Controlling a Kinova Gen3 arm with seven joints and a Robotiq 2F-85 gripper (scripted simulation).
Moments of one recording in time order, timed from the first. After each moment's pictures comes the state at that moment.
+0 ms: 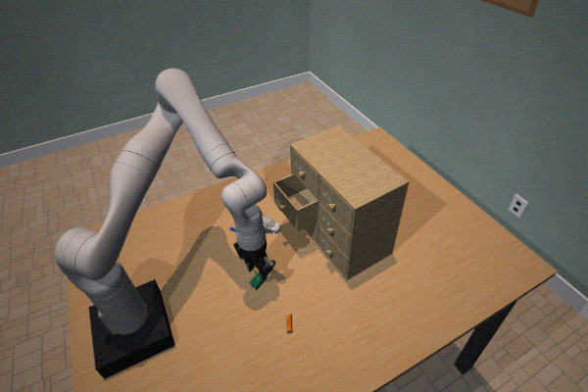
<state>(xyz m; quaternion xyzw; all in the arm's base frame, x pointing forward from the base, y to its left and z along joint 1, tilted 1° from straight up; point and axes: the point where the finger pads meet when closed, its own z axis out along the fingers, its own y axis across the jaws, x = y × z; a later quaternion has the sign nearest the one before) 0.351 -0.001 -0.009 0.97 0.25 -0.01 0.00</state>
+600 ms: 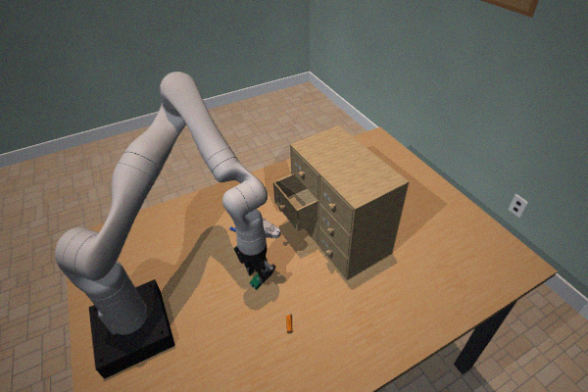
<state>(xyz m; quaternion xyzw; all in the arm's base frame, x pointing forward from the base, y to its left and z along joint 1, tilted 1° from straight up) 0.348 -0.004 -0.023 0.97 0.25 -0.01 0.00</state>
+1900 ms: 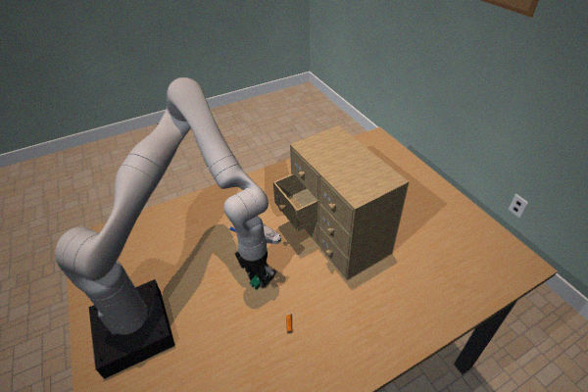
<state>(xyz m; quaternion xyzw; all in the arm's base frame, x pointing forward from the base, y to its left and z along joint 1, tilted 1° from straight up) 0.347 -0.004 -0.048 0.97 0.25 -0.01 0.00</state>
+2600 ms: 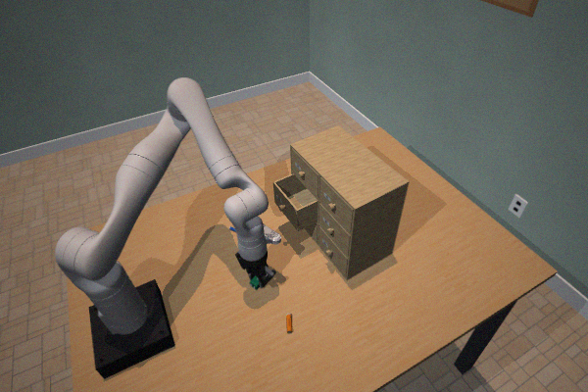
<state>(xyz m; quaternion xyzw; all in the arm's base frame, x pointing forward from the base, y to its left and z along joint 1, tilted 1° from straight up) 0.347 -0.005 -0.048 0.97 0.25 -0.01 0.00</state>
